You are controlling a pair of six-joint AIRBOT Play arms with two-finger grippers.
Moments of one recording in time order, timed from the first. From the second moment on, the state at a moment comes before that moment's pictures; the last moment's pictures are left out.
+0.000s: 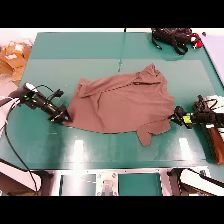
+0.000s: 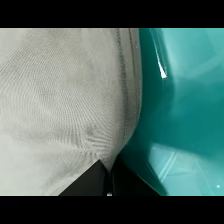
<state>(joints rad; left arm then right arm) 0.16 -1.77 1.13 0.96 -1.51 -1.12 -0.50 -1.23 0.64 -0.90 0.98 1.35</state>
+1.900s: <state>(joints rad) 0.14 -1.15 1.54 0.87 -1.22 -1.14 -0.45 -0.83 1.18 -0.81 0.92 1.35</state>
